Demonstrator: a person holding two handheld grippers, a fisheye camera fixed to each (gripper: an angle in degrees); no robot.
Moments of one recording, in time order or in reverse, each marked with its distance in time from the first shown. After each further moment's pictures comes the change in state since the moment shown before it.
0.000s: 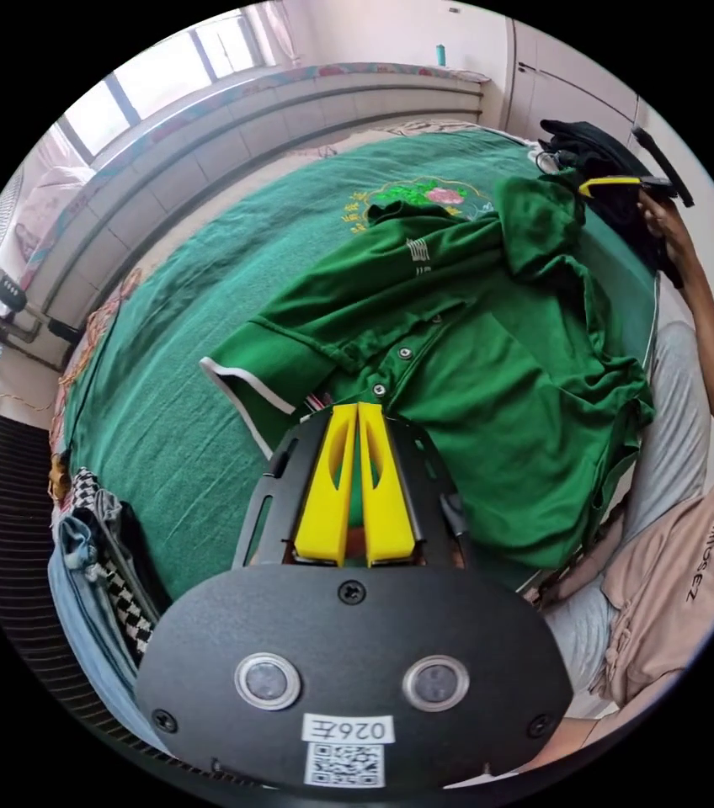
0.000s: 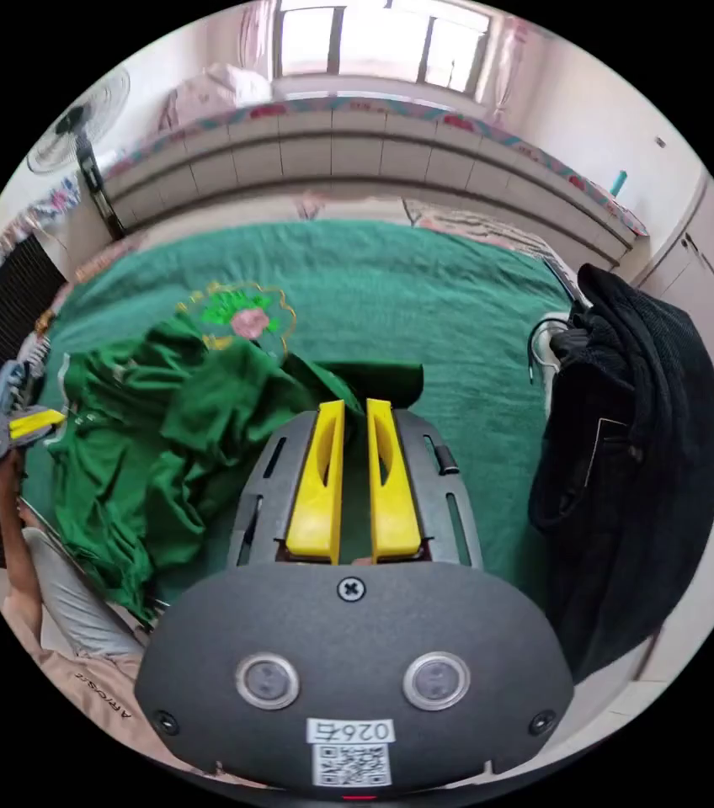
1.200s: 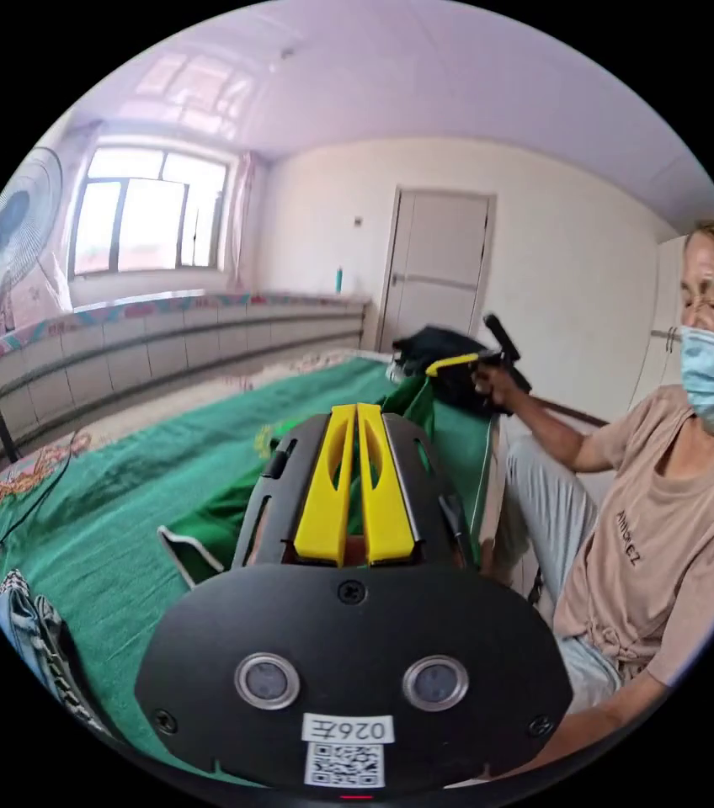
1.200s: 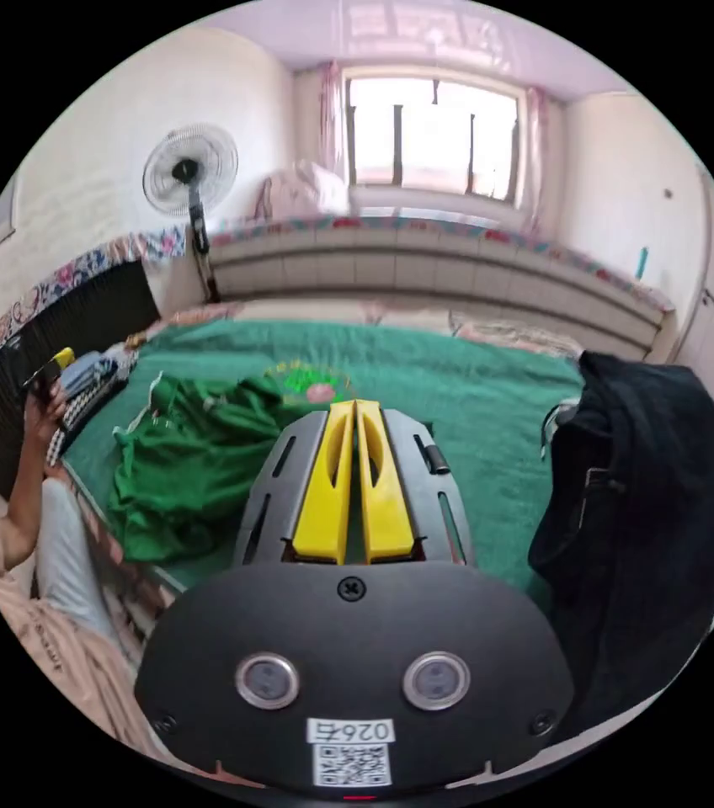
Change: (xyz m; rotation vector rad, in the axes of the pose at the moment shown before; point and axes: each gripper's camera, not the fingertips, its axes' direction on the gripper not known) left arm -0.044 0.188 -0.179 0.933 0.377 0.111; right arm -0.048 0.315 -0.461 0.403 -0.191 -0.146
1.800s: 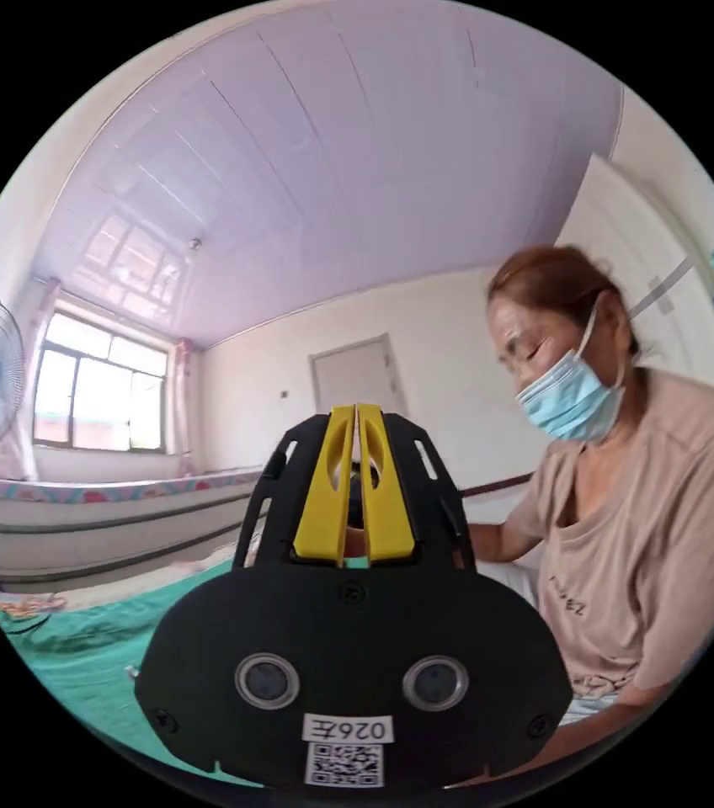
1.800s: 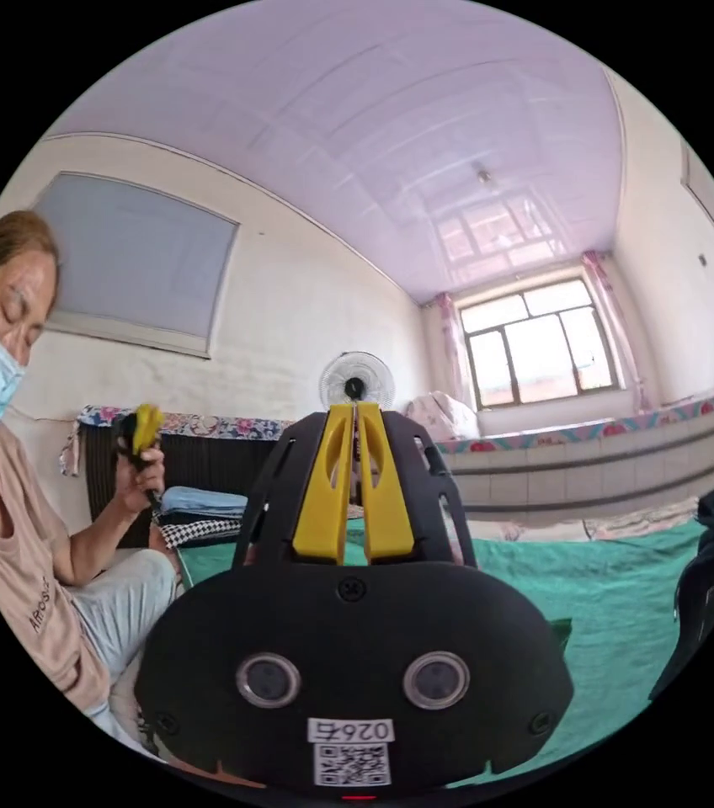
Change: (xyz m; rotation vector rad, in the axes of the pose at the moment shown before) left arm 0.156 -0.013 -0.080 0.354 0.019 0.269; right arm 0.003 0.182 -0.463 0.851 -0.513 -0.127
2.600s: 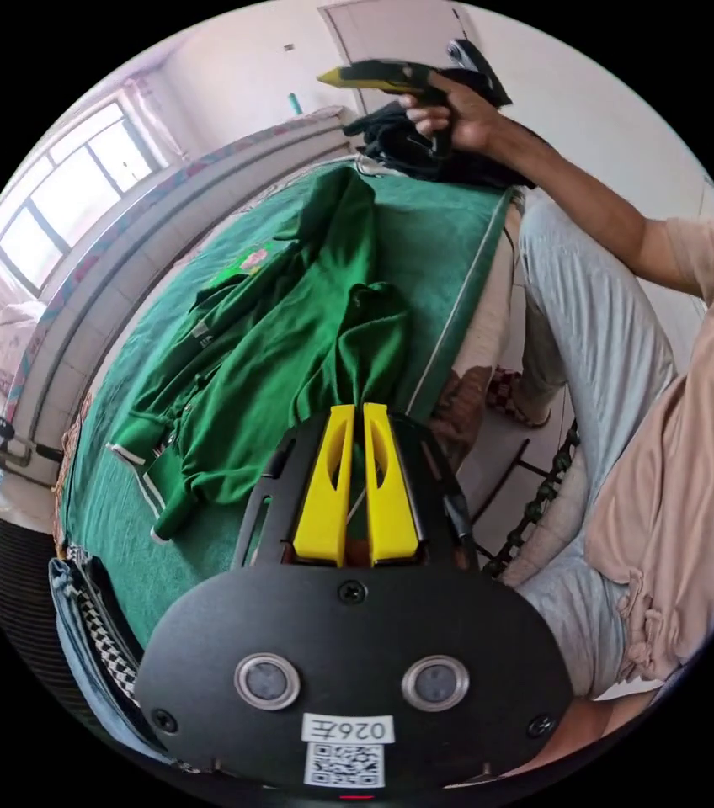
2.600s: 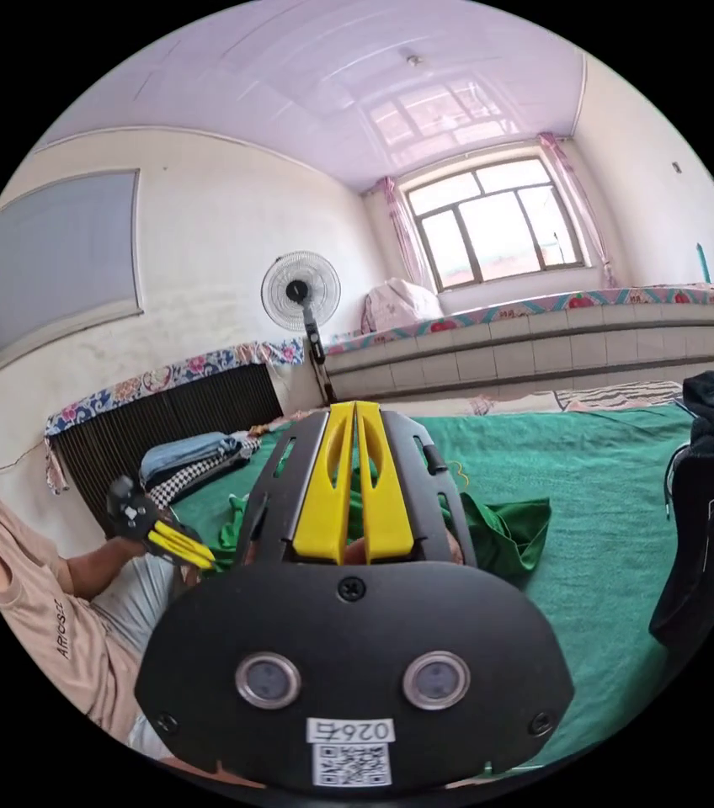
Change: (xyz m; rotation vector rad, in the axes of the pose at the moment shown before) left arm 0.001 0.177 0.248 -1.102 -0.052 -0.052; right arm 0.201 0.107 -0.056 -0.392 0.107 0.203
